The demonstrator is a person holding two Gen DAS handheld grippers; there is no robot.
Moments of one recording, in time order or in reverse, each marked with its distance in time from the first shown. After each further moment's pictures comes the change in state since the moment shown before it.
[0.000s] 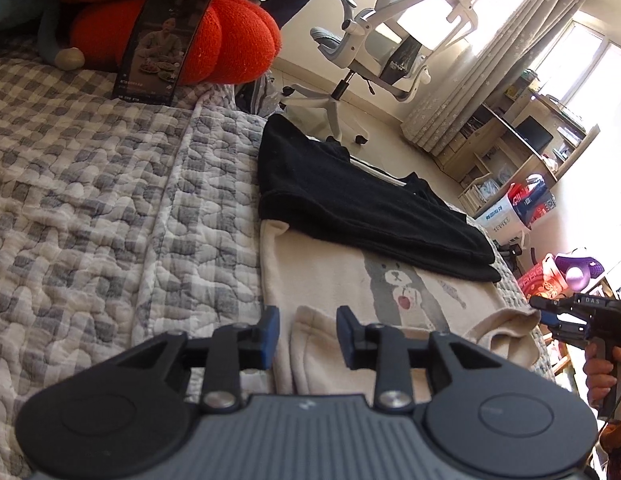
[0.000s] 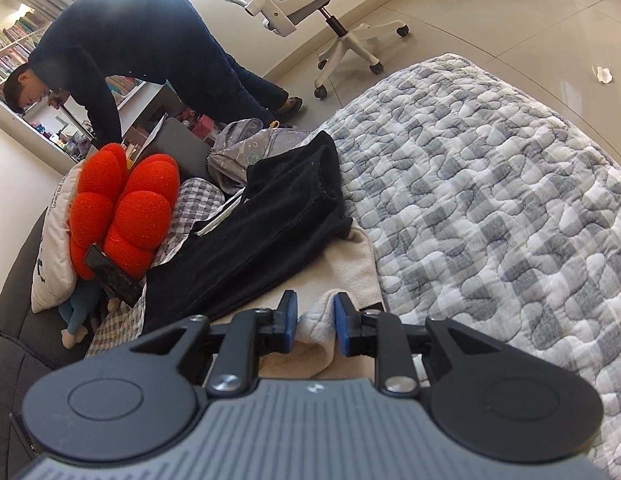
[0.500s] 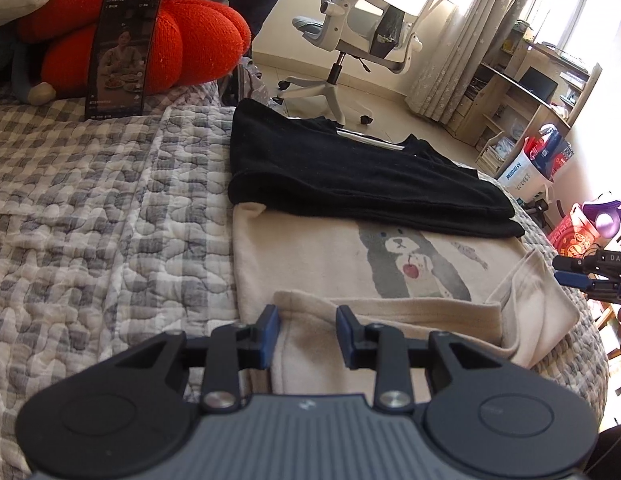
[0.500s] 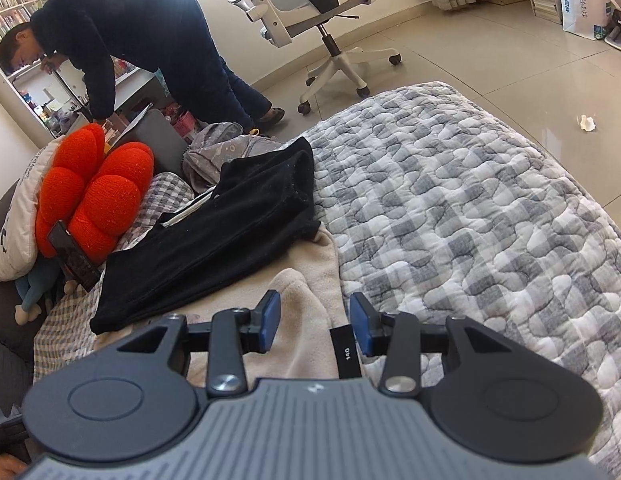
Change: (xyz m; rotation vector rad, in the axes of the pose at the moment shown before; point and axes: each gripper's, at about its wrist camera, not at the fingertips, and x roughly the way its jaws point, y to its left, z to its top) left arm 0.022 -0.032 -0.014 0.141 0.014 0.121; right arm 0.008 0.001 -0.020 -0.129 -0.046 -0.121
